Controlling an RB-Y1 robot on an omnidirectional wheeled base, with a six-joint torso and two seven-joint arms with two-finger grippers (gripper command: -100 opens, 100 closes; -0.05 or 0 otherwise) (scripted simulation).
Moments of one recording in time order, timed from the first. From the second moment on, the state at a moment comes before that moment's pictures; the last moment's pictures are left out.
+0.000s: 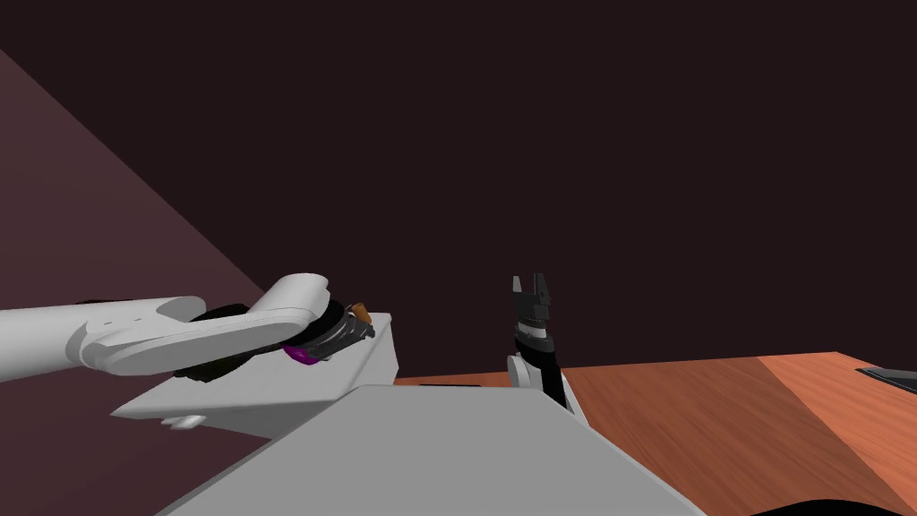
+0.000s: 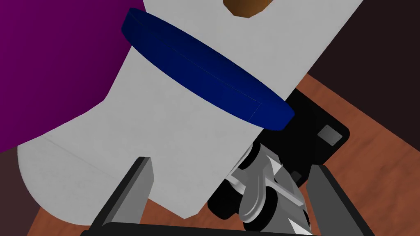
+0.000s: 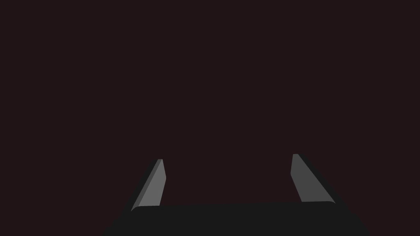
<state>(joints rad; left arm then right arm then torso) 0.06 1.79 -0.22 -2.46 -1.84 -1.22 -0.03 0.46 0.05 0.07 -2.23 0.09 -0.64 -0.10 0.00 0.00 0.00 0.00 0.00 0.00</state>
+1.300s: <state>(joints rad) 0.08 1.91 -0.23 -2.56 -2.03 -1.24 -0.06 0.46 0.05 0.07 -2.23 0.09 -0.64 -0.10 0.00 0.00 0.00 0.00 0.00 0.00</state>
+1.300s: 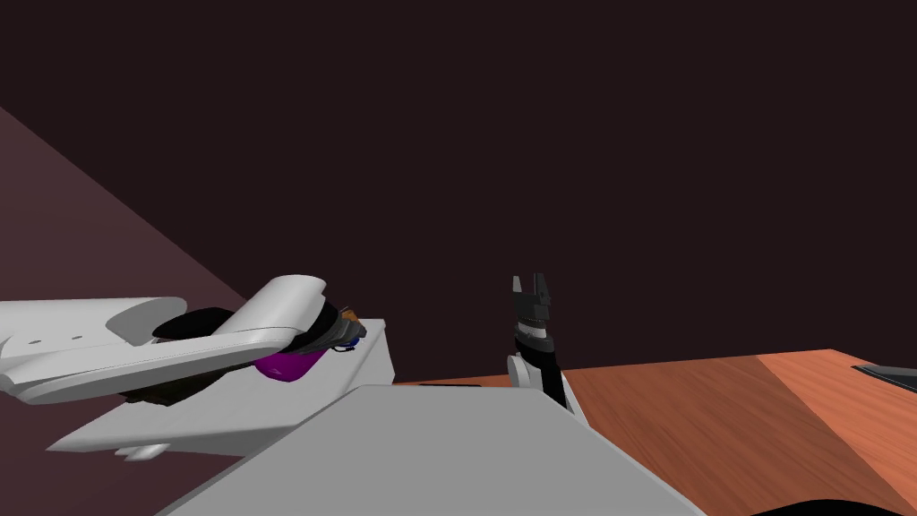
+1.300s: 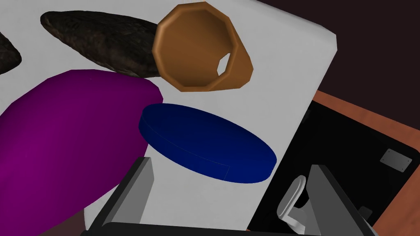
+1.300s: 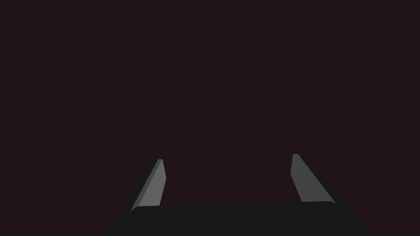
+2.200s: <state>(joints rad) 0.10 1.88 -0.24 -2.56 -2.07 -1.24 -0.06 0.46 0.05 0.07 -2.23 0.09 -0.64 -0.10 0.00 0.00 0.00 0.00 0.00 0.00</state>
